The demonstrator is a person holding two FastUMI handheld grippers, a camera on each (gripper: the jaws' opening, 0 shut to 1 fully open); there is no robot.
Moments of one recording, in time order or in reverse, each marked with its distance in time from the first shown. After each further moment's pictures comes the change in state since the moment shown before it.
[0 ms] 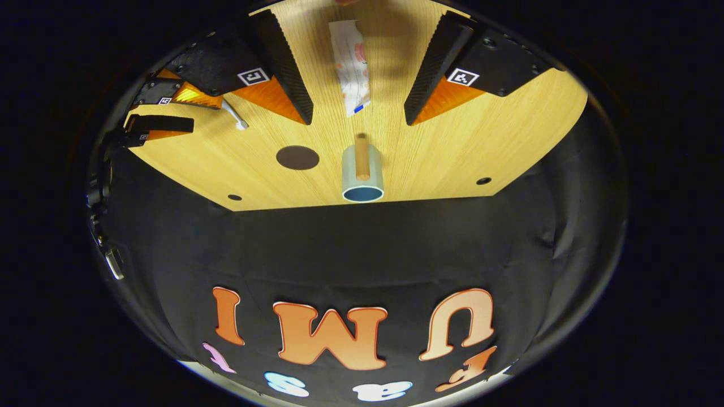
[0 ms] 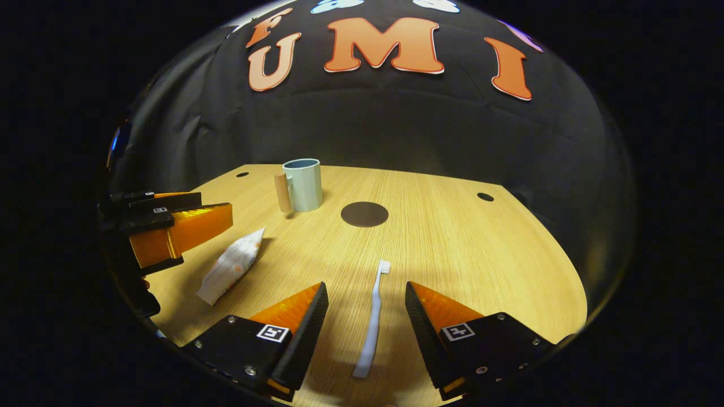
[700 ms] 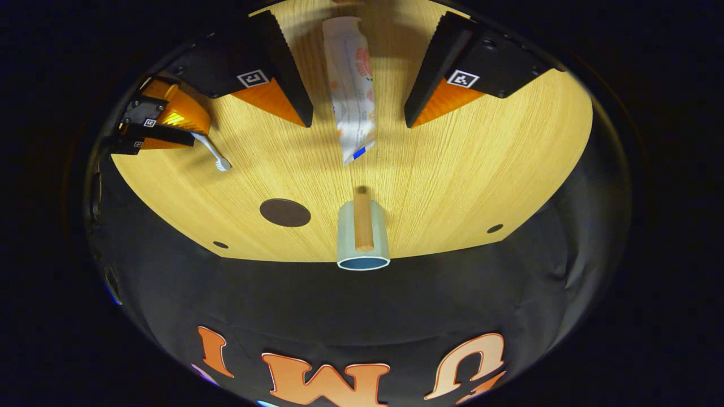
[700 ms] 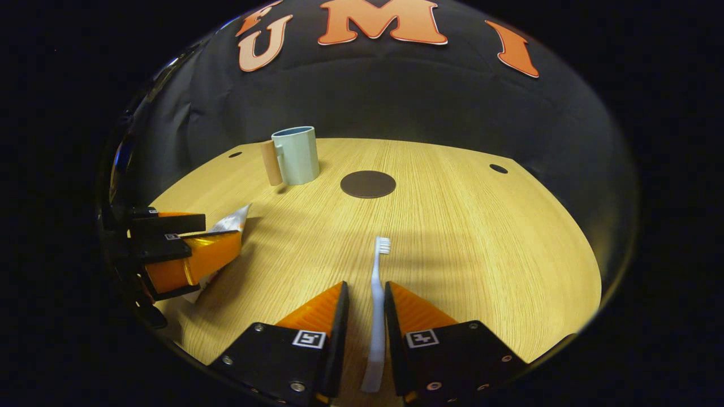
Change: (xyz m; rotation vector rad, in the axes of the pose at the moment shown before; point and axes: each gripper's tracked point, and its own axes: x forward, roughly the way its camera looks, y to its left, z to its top) left arm 0.035 0.002 -0.063 -0.004 0.256 0.007; right arm 0.036 0.011 -0.024 0.015 0.098 0.009
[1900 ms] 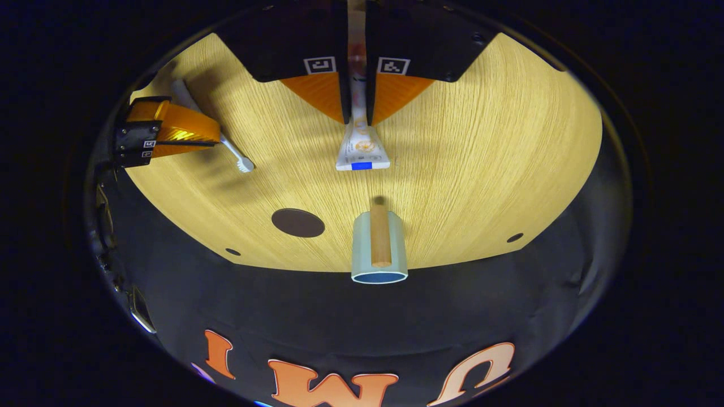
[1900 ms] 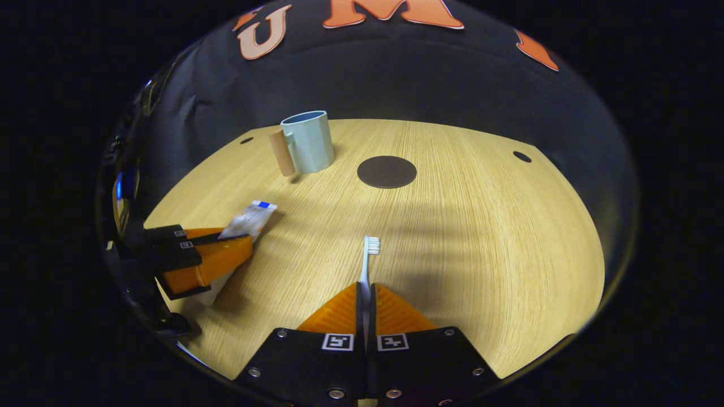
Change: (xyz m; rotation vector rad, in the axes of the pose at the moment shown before) left arm 0.010 -0.011 -0.005 -0.019 0.008 -0.100; right arm -0.001 0.011 0.006 0.024 0.139 0.105
